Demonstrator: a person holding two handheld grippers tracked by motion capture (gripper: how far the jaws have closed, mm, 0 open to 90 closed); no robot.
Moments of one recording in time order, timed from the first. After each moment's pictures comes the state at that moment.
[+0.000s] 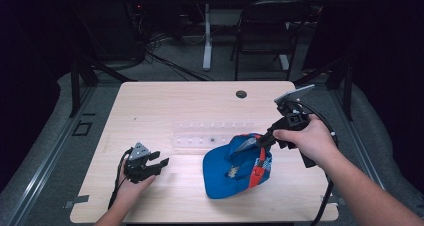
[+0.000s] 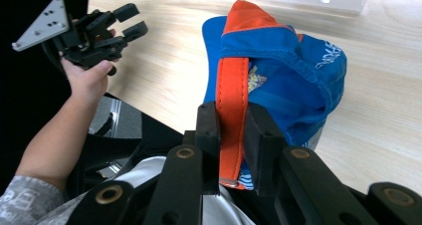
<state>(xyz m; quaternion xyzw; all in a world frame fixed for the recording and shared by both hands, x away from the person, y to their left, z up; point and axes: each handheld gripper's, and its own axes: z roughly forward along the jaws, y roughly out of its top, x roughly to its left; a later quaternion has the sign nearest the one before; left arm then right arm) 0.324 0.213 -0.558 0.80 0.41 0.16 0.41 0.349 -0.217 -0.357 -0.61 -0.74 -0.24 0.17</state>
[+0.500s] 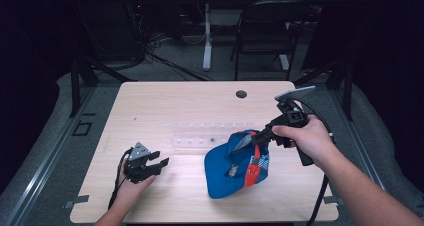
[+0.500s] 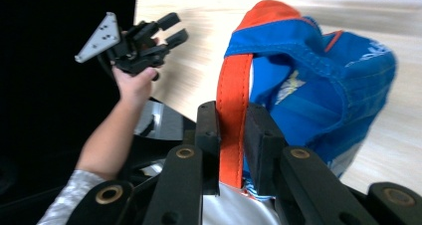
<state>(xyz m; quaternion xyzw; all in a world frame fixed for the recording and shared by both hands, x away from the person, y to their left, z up) 0.324 0.213 -0.558 0.80 0.41 0.16 0.42 0.353 -0.218 -0.358 -0.61 -0.70 -0.28 0.23</state>
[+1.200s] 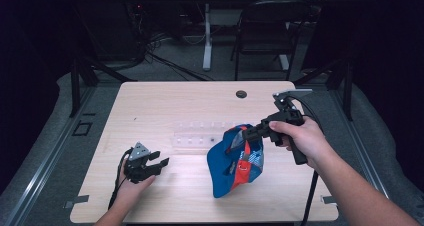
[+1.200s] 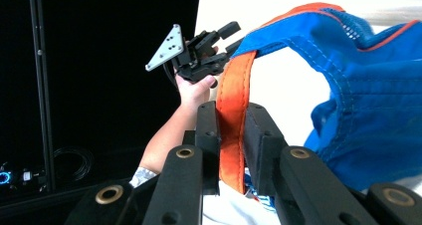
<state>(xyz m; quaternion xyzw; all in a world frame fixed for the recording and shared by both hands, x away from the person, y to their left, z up) 0.324 0.213 -0.558 0.80 0.41 0.16 0.42 0.356 -0.212 -0.361 -0.58 -0.66 -0.36 0.31</state>
